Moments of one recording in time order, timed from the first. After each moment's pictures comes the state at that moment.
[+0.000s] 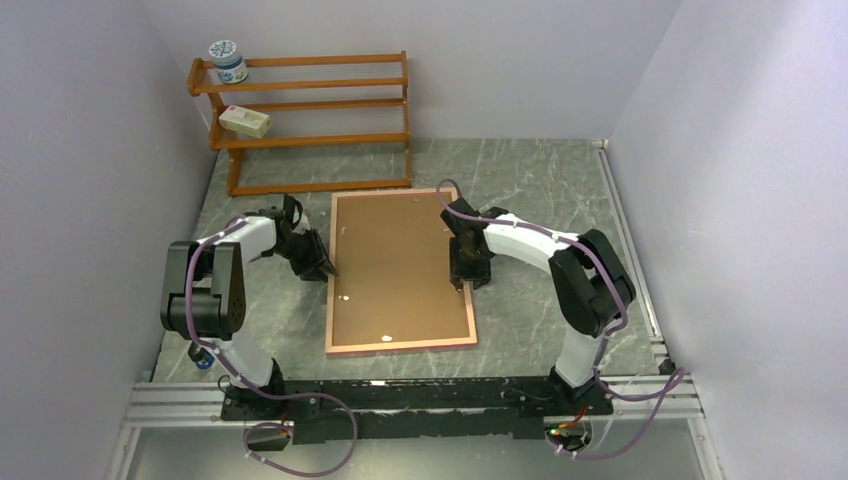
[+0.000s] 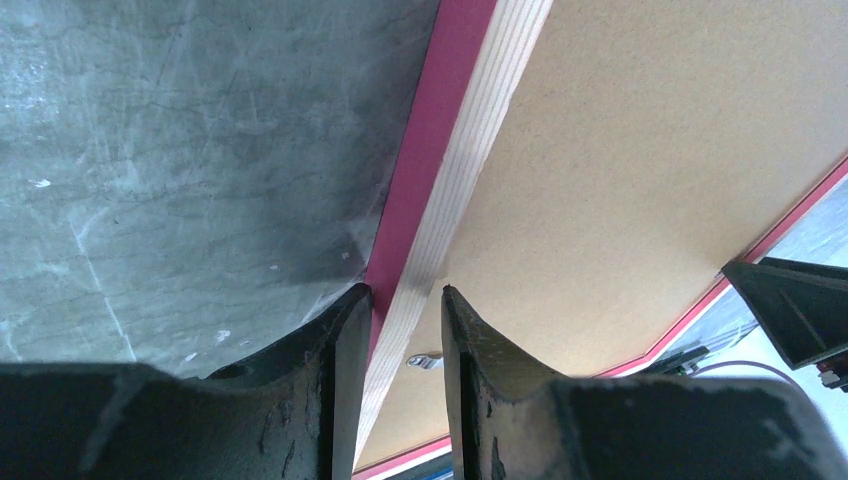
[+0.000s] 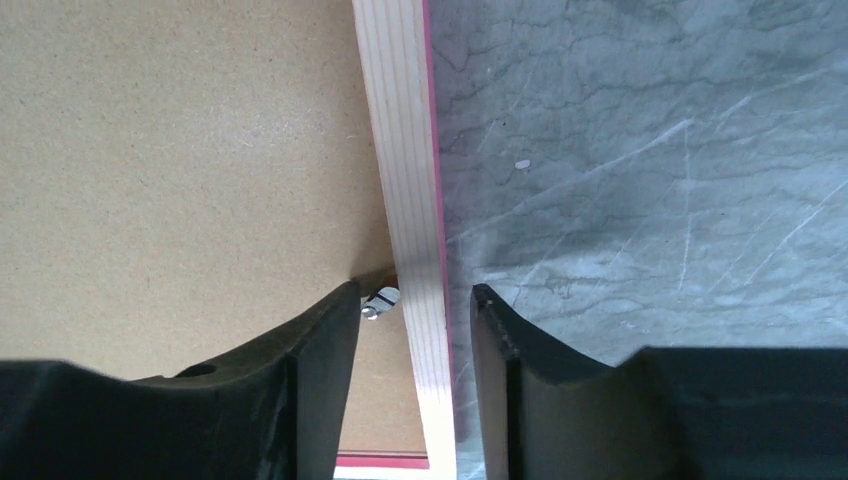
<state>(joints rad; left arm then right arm) -0.04 1.69 0.96 -0.58 0.40 -0.47 0.61 1.80 1.17 -0.74 0.06 0.62</state>
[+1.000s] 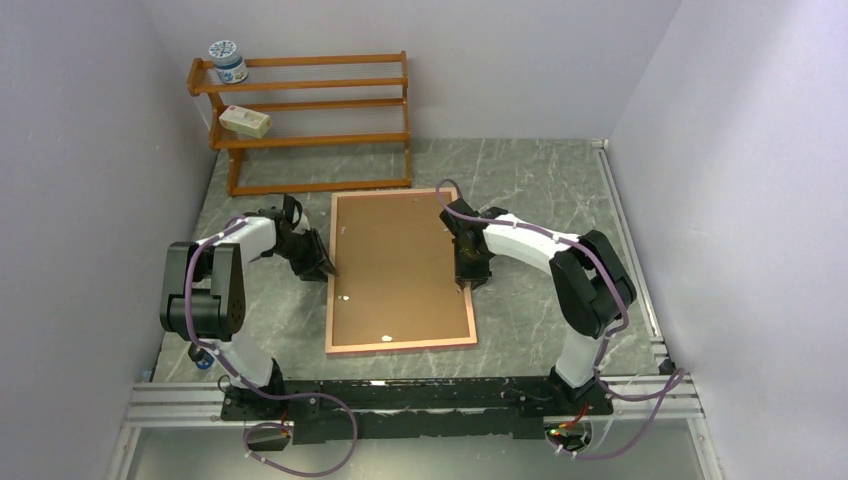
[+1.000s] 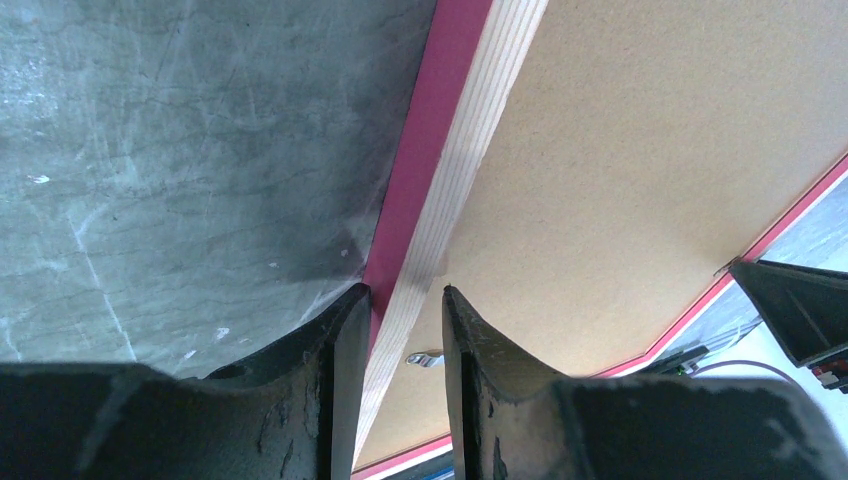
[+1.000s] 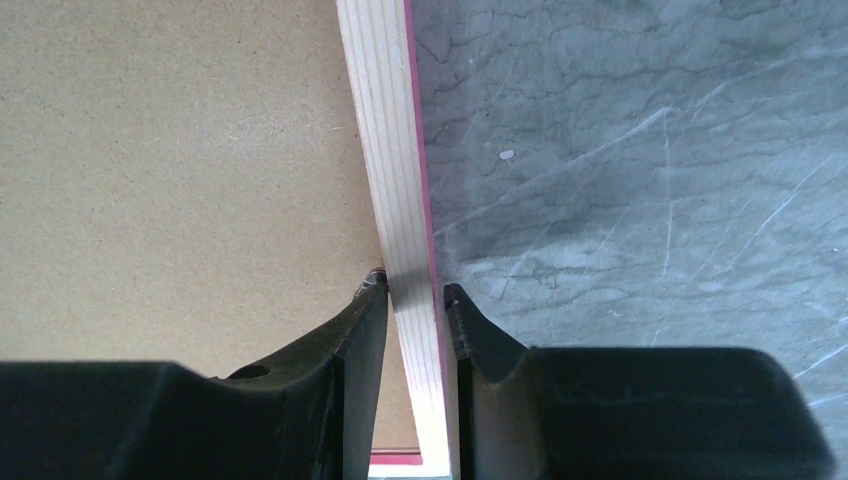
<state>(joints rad) -0.04 1.68 0.96 -0.58 0.40 -0.47 0.62 1.79 1.17 -0.77 0.10 0.63</state>
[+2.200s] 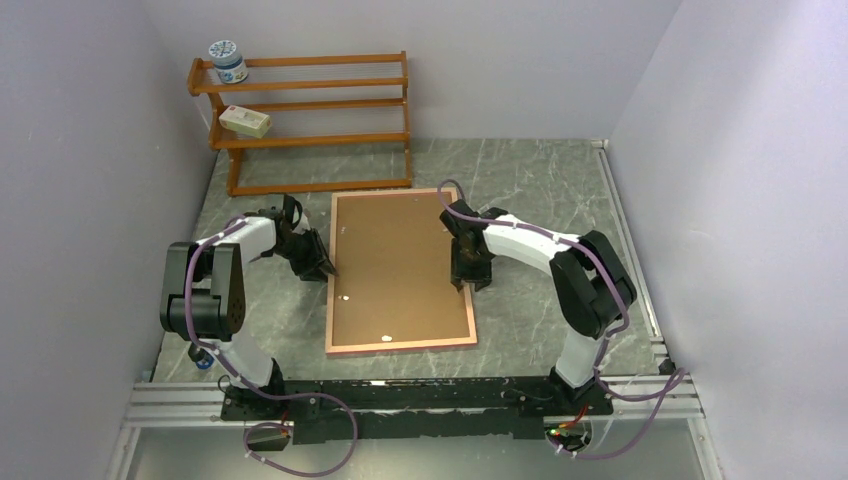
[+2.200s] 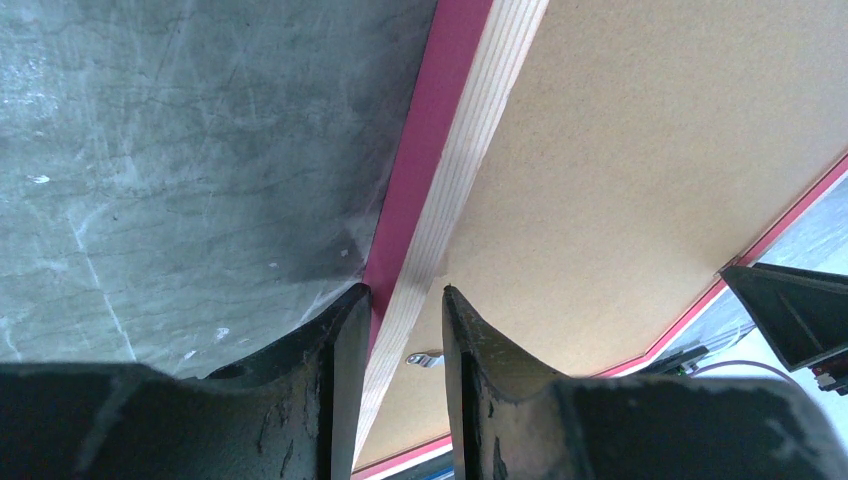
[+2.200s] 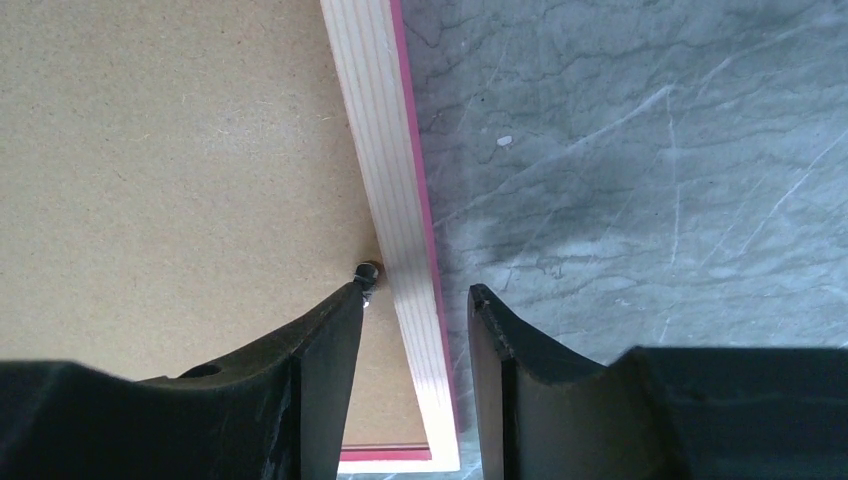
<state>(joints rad) -0.04 1.68 0.96 -0.58 0.40 -0.47 0.62 1.79 1.17 -0.78 0.10 0.67</state>
